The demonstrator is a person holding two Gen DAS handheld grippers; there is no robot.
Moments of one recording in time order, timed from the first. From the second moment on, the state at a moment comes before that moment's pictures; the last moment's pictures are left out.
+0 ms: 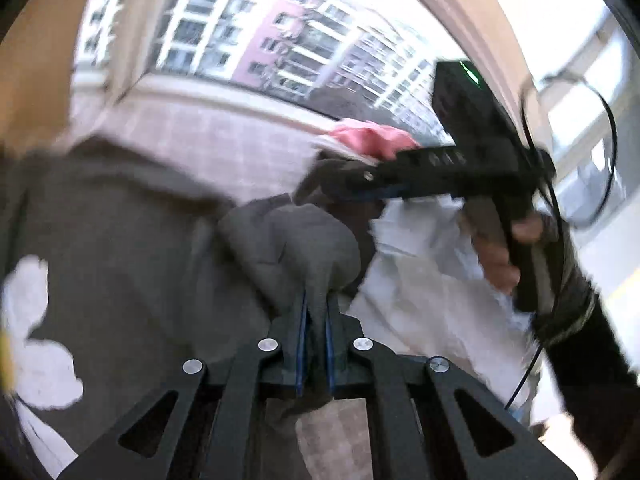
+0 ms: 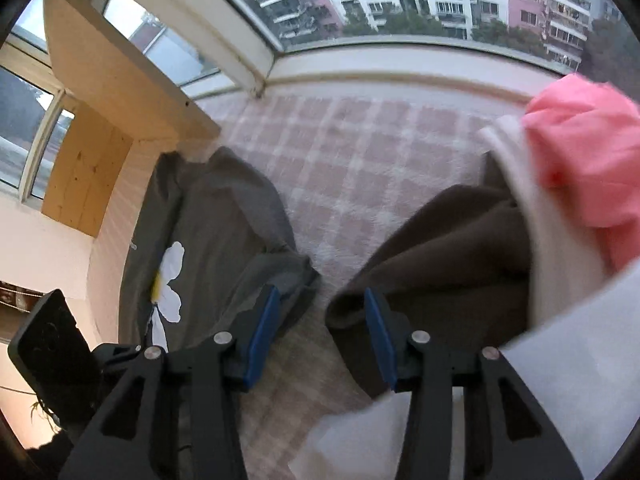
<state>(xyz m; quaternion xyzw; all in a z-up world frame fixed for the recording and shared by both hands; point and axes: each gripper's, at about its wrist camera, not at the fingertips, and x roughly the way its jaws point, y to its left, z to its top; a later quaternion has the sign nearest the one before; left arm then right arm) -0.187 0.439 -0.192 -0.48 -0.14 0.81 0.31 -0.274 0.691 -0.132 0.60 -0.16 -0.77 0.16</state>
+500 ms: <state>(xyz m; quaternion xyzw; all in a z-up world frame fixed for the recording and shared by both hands) -0.175 0.446 -0.201 -0.48 -0.14 0.80 0.33 -0.294 0.673 -0.171 0.65 -0.26 -0.69 0.16</state>
